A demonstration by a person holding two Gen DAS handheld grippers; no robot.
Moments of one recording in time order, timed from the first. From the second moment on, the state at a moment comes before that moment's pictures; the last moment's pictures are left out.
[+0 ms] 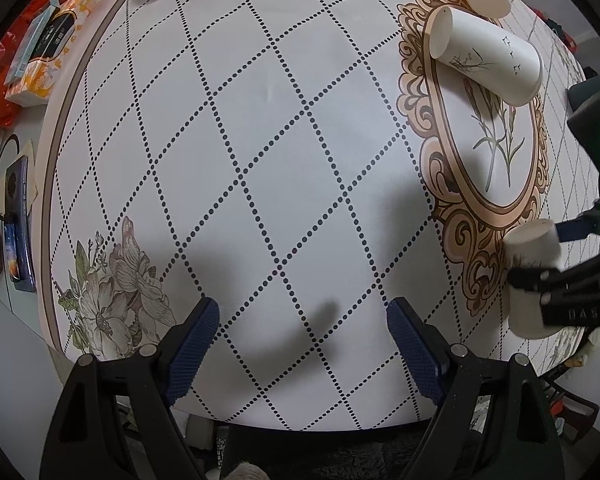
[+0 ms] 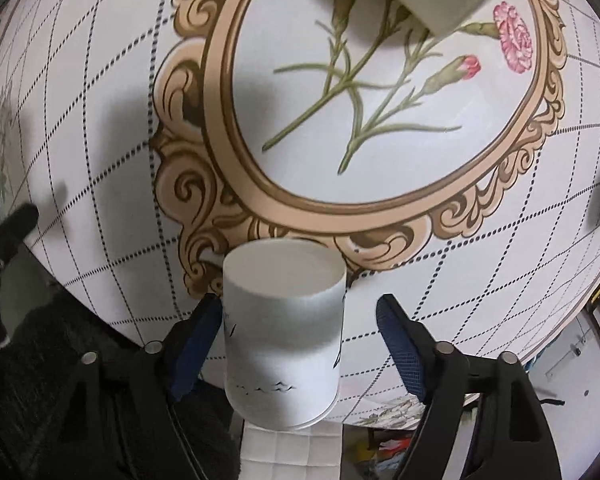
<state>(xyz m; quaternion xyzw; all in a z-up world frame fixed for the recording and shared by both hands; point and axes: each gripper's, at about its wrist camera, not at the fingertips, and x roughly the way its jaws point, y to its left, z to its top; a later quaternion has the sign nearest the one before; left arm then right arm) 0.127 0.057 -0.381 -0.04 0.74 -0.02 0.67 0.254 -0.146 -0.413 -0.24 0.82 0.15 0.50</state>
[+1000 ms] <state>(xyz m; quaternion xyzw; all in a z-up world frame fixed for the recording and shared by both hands) 0.151 0.042 -0.399 -0.01 0.75 -0.02 0.67 0.140 -0.146 -0.319 -0.08 0.49 0.15 0.85</state>
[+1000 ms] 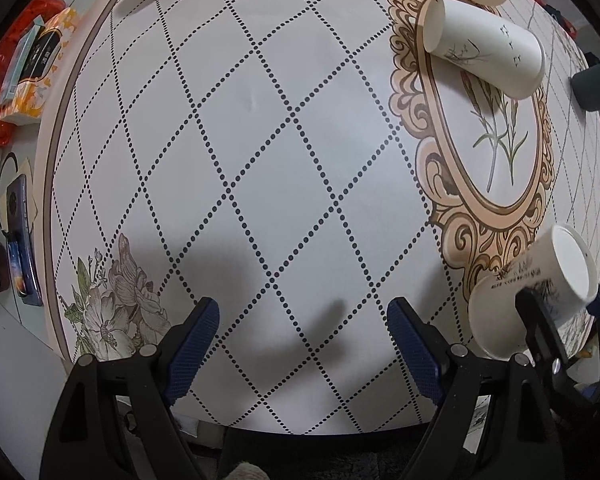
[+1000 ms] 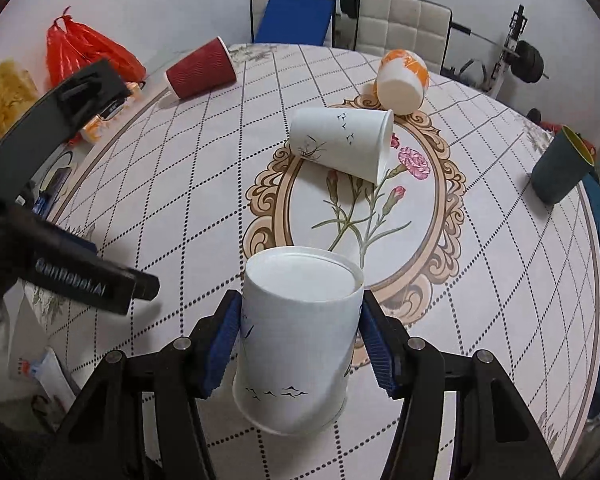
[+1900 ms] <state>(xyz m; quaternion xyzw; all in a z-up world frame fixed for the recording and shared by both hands) 0.082 0.000 -0.362 0.05 0.71 -0.07 0.70 0.096 -0.167 -0.294 -0.04 0.51 0.07 0.86</state>
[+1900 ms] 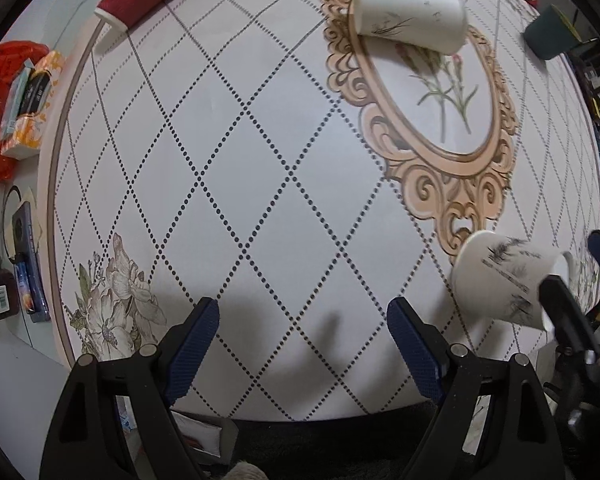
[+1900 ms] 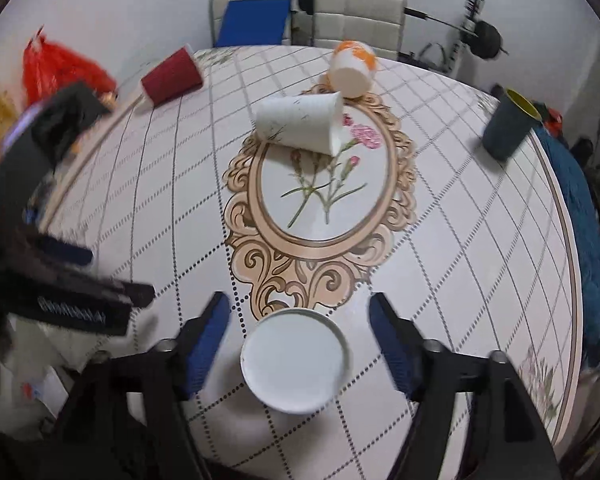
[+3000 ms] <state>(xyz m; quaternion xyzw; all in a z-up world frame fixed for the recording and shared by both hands) -0.089 -0.025 -0.080 0.01 0.51 -0.06 0.86 -0.096 -0.251 -0.031 0.00 0.45 -0.04 0.89</state>
